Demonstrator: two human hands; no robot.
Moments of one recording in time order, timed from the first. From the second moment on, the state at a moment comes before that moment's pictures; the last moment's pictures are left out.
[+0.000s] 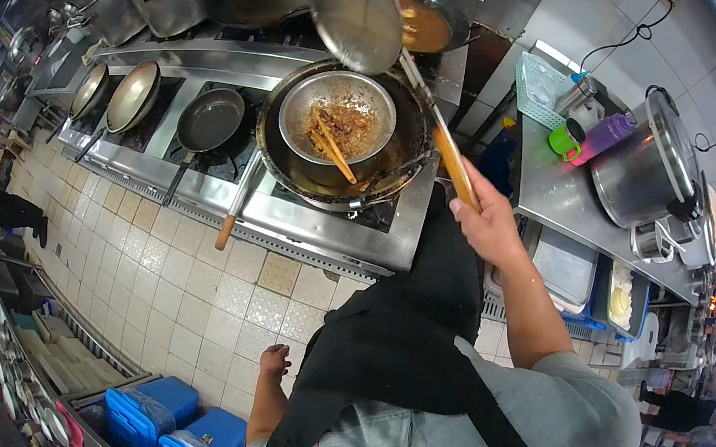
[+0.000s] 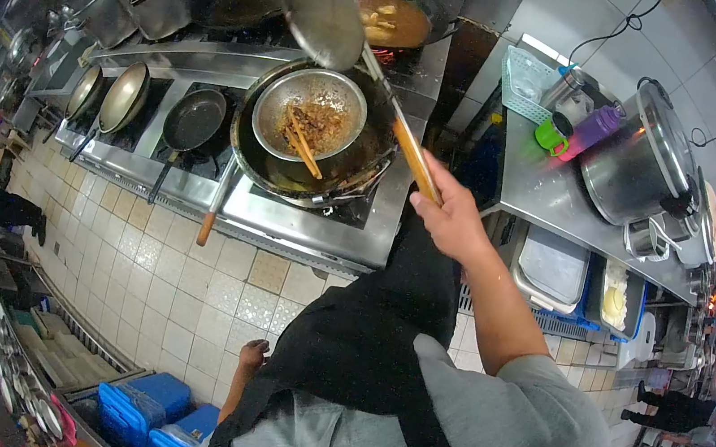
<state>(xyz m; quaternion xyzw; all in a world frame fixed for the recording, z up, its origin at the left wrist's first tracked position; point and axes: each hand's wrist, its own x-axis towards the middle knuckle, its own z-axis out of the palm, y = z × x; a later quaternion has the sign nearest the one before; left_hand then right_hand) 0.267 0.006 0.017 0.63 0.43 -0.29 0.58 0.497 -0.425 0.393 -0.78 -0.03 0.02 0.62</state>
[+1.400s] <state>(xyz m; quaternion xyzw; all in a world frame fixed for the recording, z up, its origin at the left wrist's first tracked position) 0.253 -0.001 0.032 0.63 0.44 -0.29 0.58 0.645 -0.422 0.416 -0.67 0.05 0.08 0.74</state>
